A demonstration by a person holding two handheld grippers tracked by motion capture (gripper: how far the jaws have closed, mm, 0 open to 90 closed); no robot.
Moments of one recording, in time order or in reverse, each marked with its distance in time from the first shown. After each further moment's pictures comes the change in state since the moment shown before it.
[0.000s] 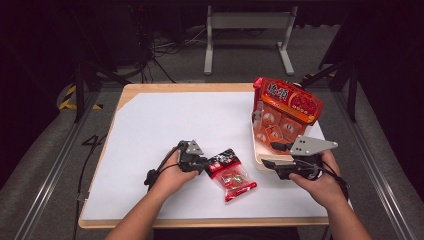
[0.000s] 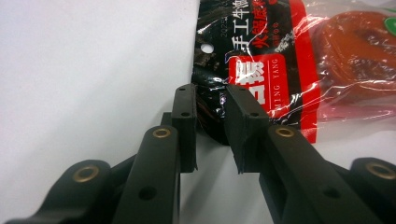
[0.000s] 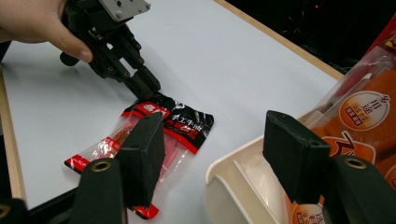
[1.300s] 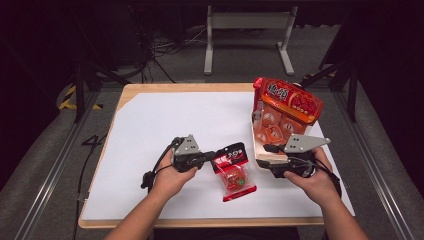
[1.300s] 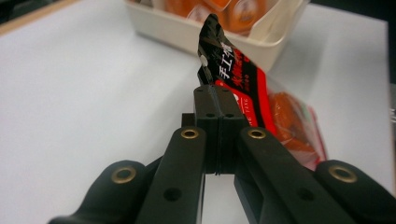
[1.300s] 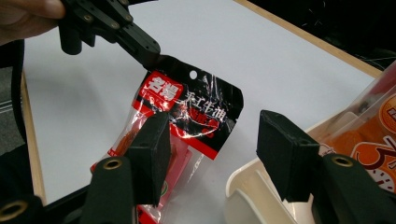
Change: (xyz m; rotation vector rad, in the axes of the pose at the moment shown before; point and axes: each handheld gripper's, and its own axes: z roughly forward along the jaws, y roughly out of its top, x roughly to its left) left arm -0.021 0.024 -0.054 -0.315 -0.092 0.088; right arm -0.001 0.001 0.014 0.000 0.076 0.055
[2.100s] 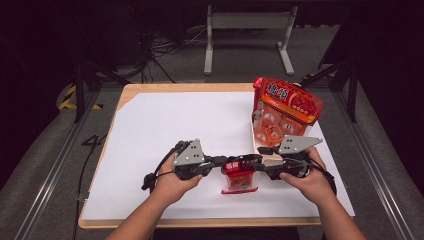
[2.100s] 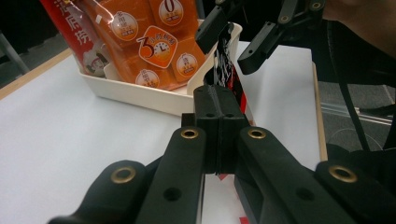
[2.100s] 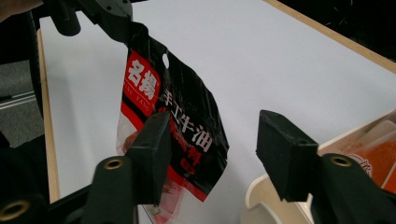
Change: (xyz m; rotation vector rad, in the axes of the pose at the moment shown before) left arm -0.030 0.023 -0.014 -0.106 -0.103 0.123; right arm 0.003 0.000 0.012 0.013 0.076 -0.022
